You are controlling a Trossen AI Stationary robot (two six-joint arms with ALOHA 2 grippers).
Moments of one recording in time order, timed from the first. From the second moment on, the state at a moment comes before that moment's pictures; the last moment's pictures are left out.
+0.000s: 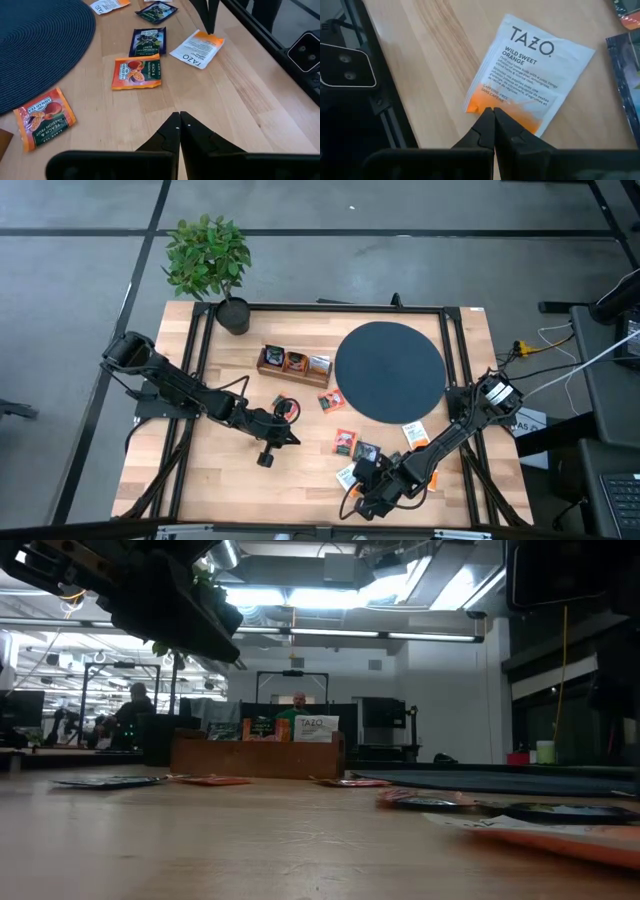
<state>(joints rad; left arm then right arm) -0.39 1.46 0.66 0.23 -0.14 -0.07 0.72 1.93 1.17 -0.29 0.24 1.23</state>
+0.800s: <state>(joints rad) -0.37 1.46 0.66 0.29 -0.18 -0.28 0.72 1.99 1.16 -0.27 0.25 1.17</state>
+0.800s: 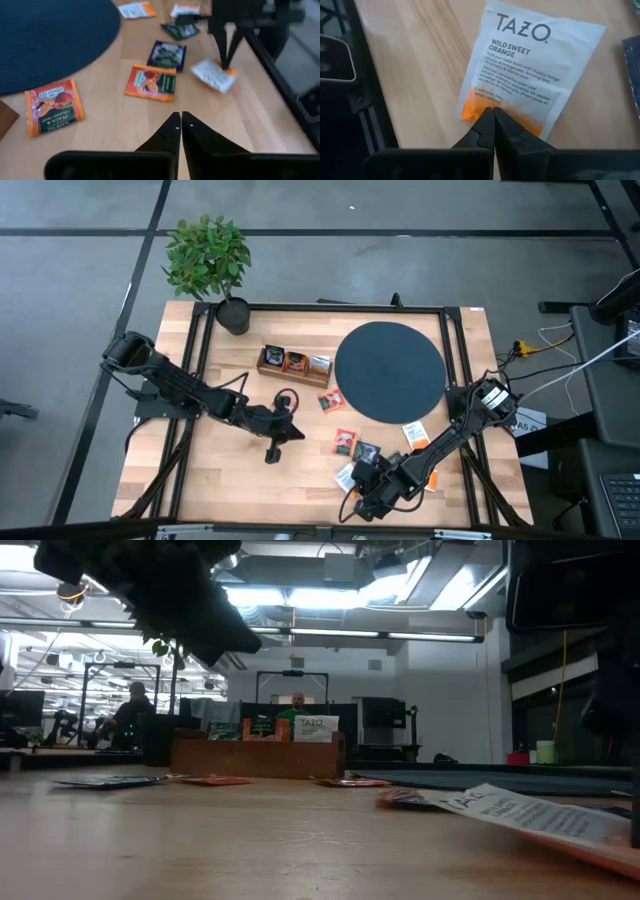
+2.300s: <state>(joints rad) -0.29 1.86 0.83 0.41 0.07 -0.77 0.54 2.00 1.15 -0.20 0.24 0.83</state>
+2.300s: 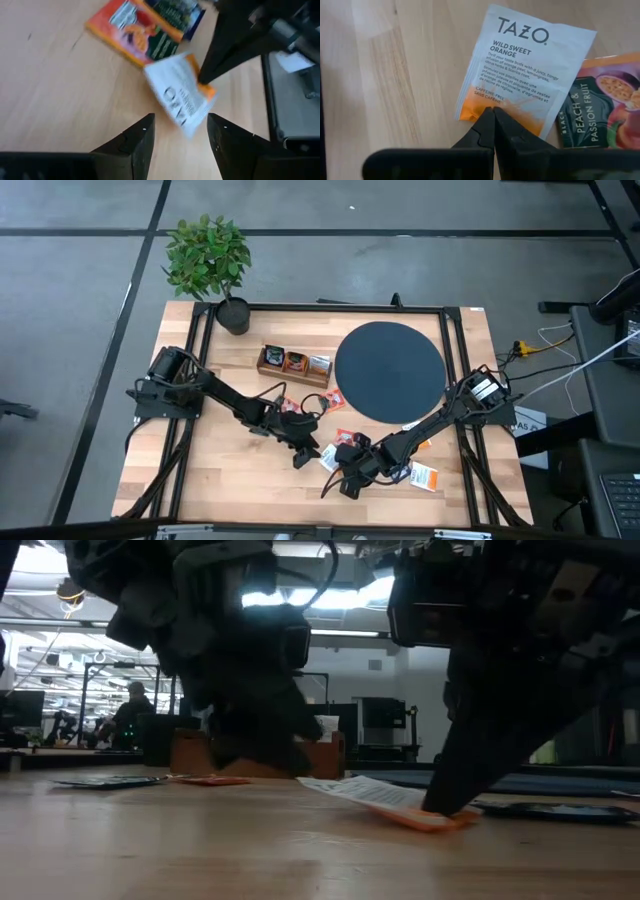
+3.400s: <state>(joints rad) -0.28 1.86 0.85 0.27 0.03 -0.85 0.50 2.00 1.15 -0.16 0.24 0.77</state>
